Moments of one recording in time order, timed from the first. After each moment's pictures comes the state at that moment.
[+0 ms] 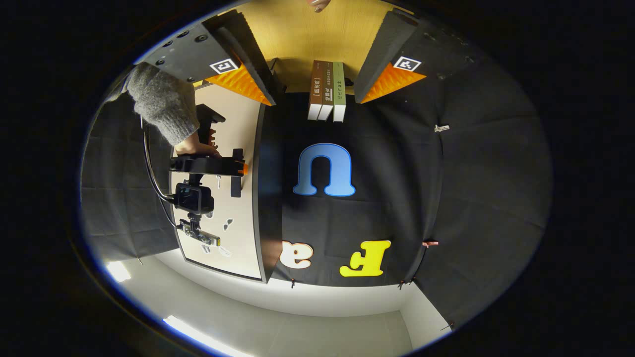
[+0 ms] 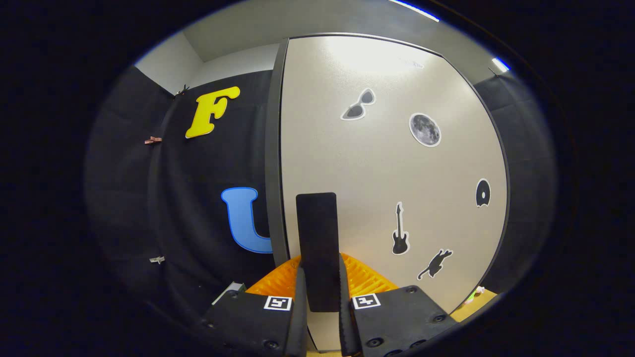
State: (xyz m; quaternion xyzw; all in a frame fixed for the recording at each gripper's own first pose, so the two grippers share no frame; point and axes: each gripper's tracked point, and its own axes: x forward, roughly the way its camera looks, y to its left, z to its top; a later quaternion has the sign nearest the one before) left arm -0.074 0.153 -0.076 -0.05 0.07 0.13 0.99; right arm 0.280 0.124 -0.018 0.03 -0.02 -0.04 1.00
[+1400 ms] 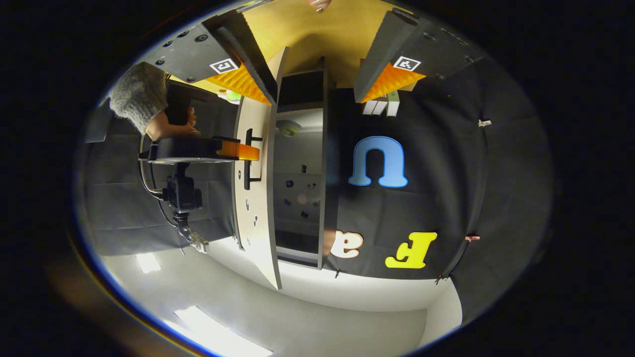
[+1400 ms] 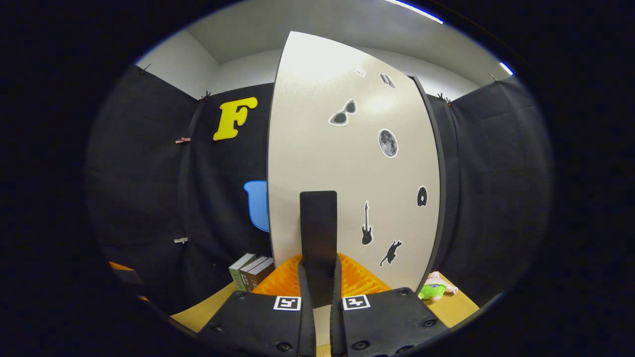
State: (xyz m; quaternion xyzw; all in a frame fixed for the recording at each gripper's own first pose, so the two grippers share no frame) left arm -0.080 0.036 -0.050 -0.05 0.04 -0.03 1.00; right arm 0.080 0.059 -0.003 0.02 0.01 0.01 1.00
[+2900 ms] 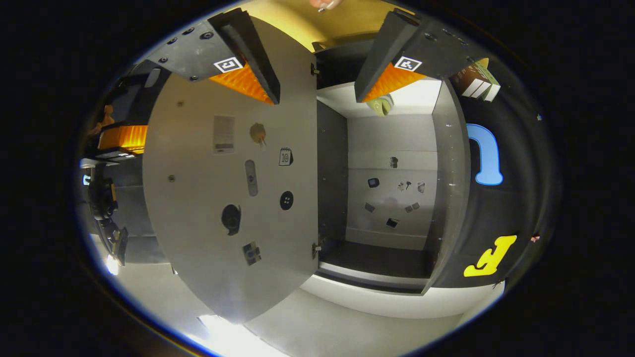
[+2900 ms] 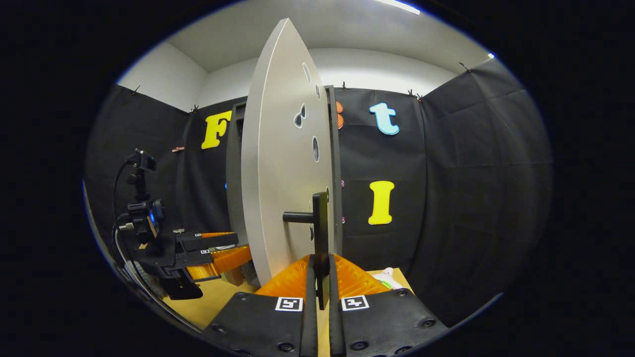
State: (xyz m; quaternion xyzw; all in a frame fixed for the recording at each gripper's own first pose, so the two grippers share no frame) left arm 0.122 -0.195 -0.032 -0.04 0.03 -0.15 0.99; right arm -0.050 -0.191 0.015 0.03 0.02 0.01 1.00
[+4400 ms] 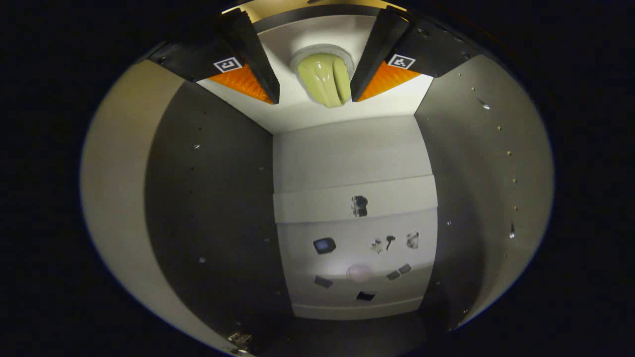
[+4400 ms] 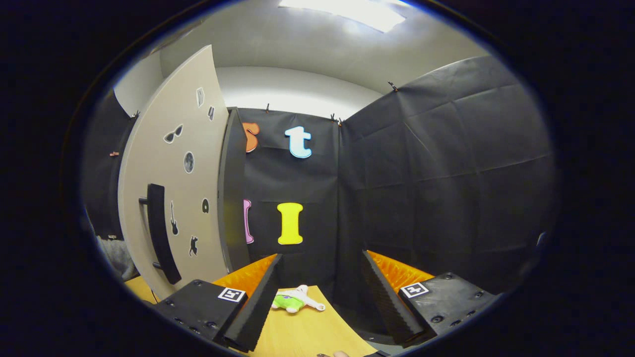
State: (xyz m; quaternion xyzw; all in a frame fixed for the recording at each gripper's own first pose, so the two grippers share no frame) left arm 0.409 -0.120 -0.158 0.01 0.18 0.00 0.98; right arm -0.101 -0.396 0.012 0.00 -0.06 -0.21 0.98
